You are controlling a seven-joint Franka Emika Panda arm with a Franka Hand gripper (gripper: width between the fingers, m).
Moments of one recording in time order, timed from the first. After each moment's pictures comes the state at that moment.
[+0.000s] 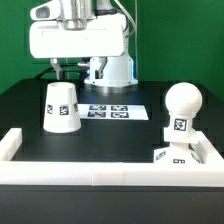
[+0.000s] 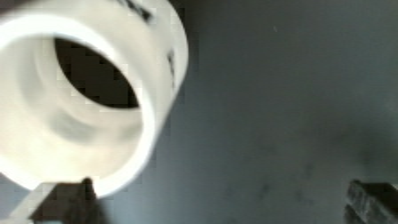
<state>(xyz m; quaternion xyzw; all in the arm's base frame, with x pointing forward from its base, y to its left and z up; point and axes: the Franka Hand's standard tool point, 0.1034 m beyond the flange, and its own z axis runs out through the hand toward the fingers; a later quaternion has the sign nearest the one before) 0.407 -0.091 0.116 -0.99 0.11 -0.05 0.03</state>
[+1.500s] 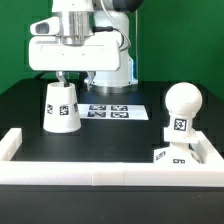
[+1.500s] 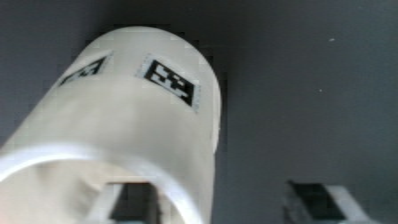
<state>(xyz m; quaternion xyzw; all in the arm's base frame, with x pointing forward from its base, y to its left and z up) 0.401 -0.098 0.082 -1.00 0.08 -0.03 0.01</state>
